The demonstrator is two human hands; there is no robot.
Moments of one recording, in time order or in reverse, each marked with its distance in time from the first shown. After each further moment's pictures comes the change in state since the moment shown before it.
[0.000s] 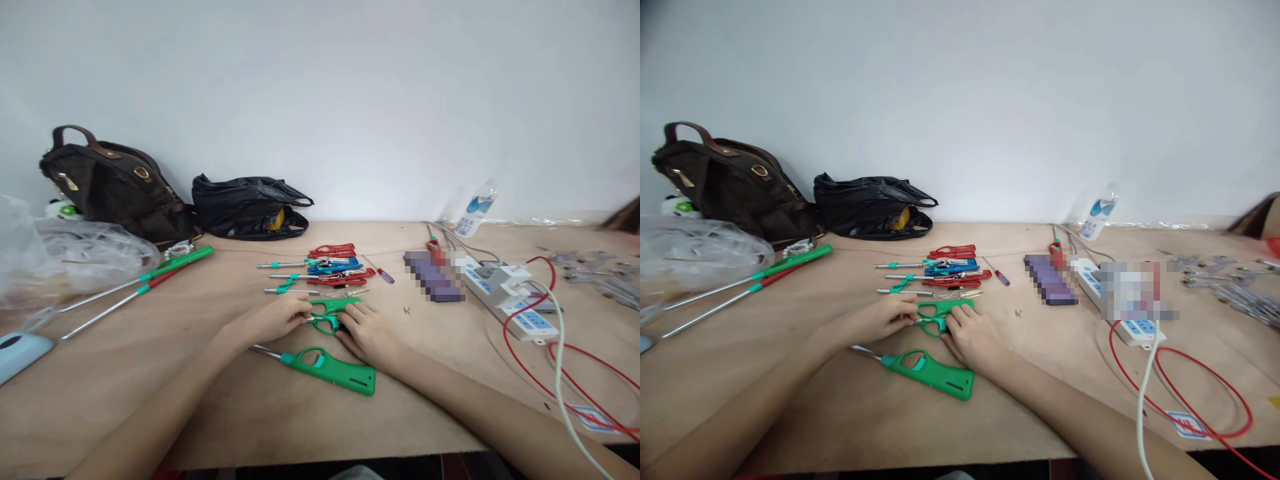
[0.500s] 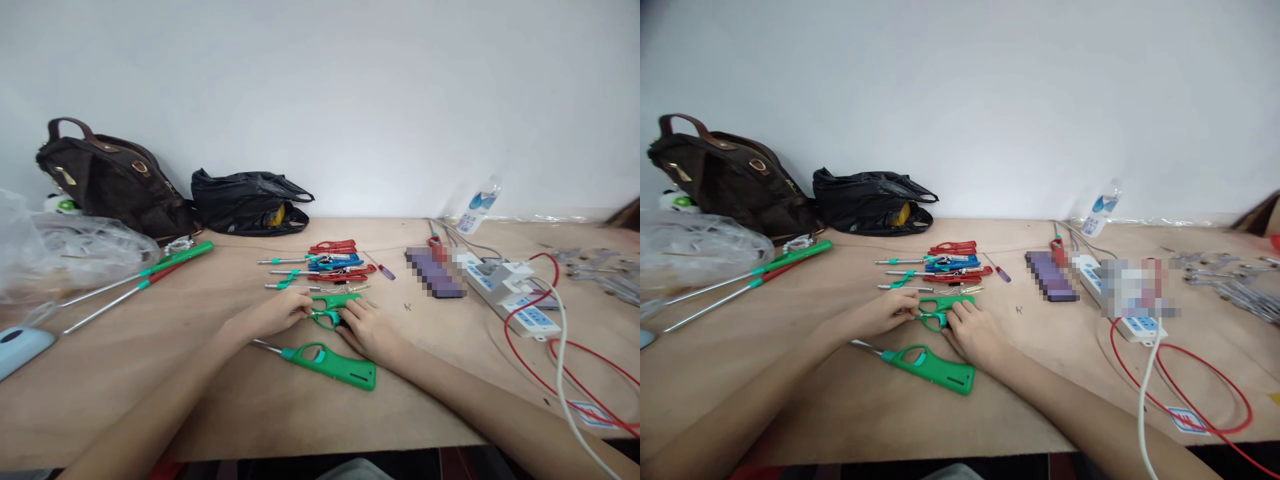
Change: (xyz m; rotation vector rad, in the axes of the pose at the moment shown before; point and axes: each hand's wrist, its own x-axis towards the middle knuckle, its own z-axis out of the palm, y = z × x) left_hand 0.003 -0.004 0.004 -0.019 0.005 -0.006; right_hand 0.000 0.001 -0.001 -0.023 0.005 -0.005
